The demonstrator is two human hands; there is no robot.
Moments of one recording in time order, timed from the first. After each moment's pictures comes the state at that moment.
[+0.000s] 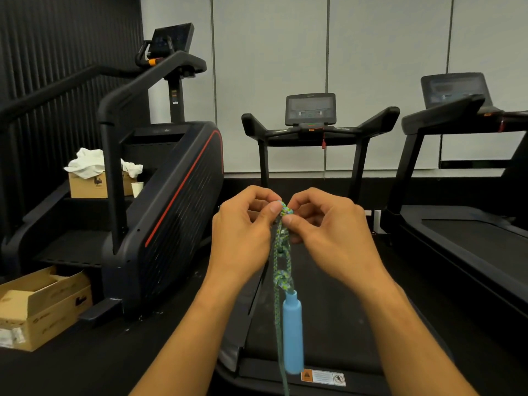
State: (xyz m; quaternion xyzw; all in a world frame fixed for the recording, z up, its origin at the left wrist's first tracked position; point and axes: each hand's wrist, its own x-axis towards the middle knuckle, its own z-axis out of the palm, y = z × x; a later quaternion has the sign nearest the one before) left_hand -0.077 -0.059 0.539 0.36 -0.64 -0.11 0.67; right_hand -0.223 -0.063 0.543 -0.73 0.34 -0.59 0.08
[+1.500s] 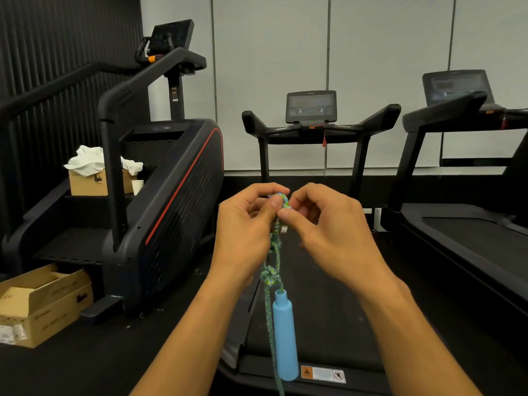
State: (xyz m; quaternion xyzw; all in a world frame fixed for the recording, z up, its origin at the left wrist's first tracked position) left_hand -0.085 -0.058 0.538 0.27 -0.61 -0.23 0.71; right_hand -0.220 -0.060 0.544 -0.75 0.31 -0.58 0.00
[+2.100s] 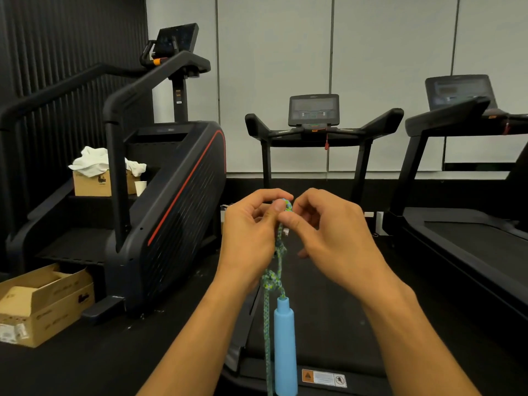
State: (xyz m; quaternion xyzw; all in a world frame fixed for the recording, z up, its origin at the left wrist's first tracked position) left_hand -0.084 -0.062 0.534 0.28 -0.62 -0.22 0.70; right_hand -0.220 -0.057 0.545 -0.77 0.33 -0.55 -0.01
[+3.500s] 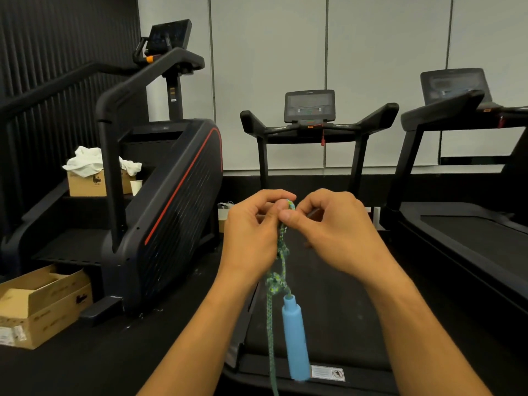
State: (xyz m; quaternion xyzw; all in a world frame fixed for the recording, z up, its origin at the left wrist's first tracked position) left_hand -0.091 -0.068 0.529 0.31 -0.64 -0.16 0.68; right_hand -0.230 -0.050 0.551 -0.75 0.40 -0.54 0.04
